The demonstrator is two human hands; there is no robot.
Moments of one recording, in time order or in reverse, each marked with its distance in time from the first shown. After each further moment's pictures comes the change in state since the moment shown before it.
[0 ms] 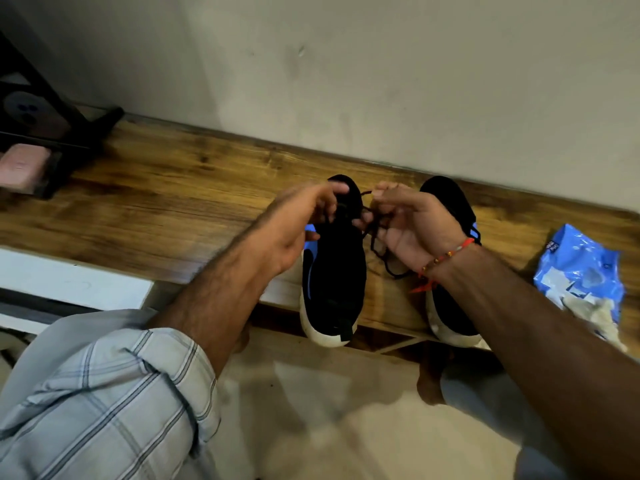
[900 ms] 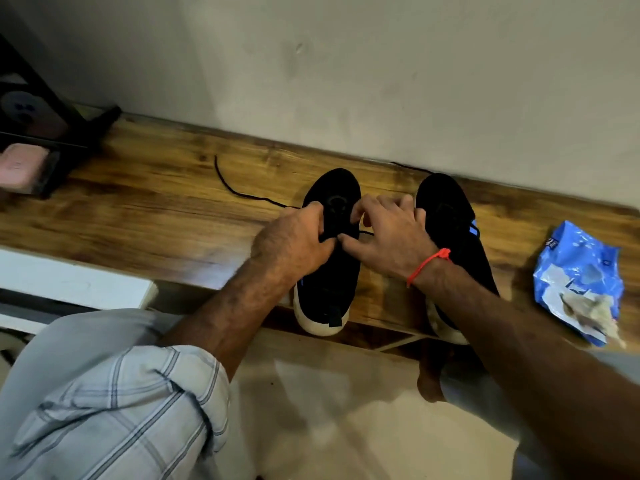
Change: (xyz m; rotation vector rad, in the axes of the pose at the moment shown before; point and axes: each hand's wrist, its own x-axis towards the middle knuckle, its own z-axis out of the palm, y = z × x) left_hand 0.001 -0.032 -0.003 1.169 0.147 0.217; right_hand 0.001 0.027 -0.007 -1.839 0.136 -0.337
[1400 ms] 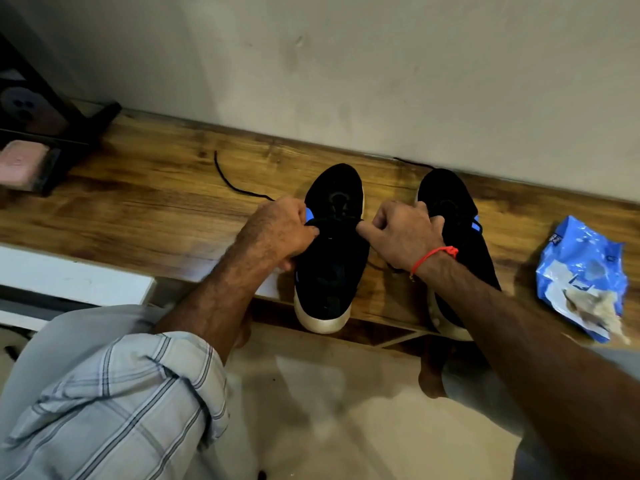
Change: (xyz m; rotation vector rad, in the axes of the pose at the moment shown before) left_hand 0.007 -0.007 -0.019 -0.246 -0.099 -0.254; right_hand 0.001 0.005 -0.004 0.162 0.001 0.250
